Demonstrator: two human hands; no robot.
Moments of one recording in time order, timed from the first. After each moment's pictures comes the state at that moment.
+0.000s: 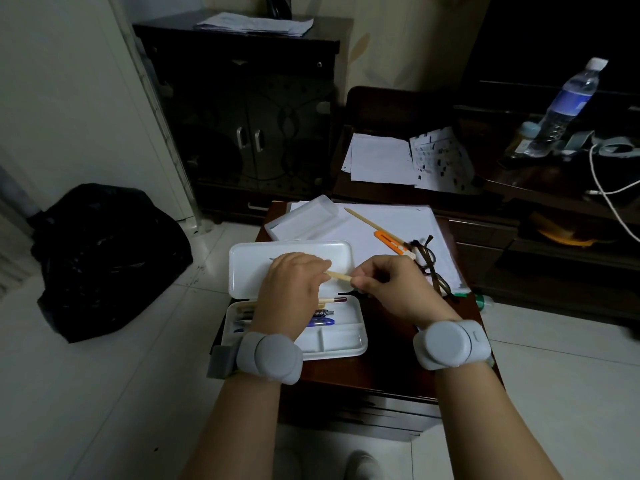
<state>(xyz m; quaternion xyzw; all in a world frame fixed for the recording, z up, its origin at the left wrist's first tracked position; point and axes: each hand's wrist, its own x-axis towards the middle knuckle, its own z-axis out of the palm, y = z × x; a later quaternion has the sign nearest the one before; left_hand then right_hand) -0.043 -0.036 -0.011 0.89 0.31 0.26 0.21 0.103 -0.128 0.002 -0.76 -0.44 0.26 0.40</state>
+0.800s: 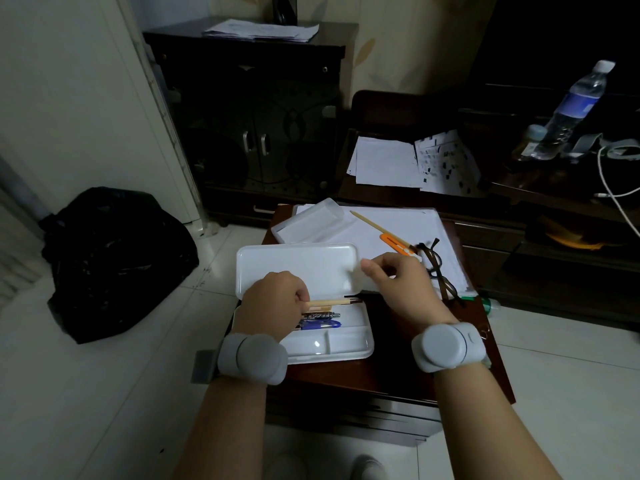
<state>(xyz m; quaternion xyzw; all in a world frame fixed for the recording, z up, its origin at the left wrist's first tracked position) -0.066 -0.022 -0.010 0.88 0.41 0.08 0.23 0.105 -0.118 -0.009 -0.80 -0.40 0.18 0.42</state>
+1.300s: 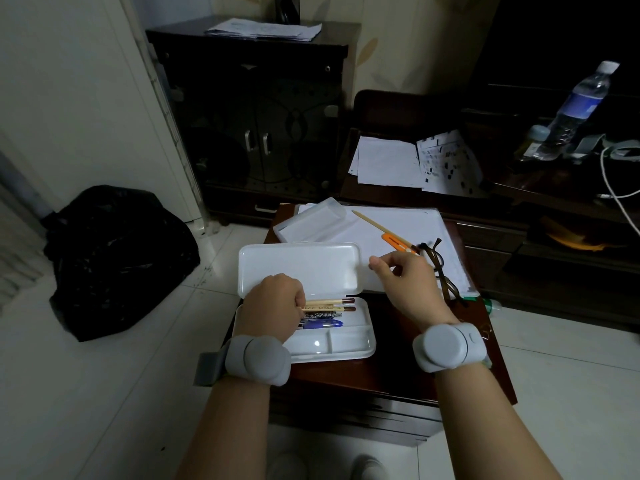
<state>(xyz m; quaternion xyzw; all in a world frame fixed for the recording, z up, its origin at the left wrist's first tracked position) -0.070 -0.022 -0.018 0.88 0.43 0.07 0.20 0.104 -0.121 -0.004 -0.81 -0.37 0.12 0.43</state>
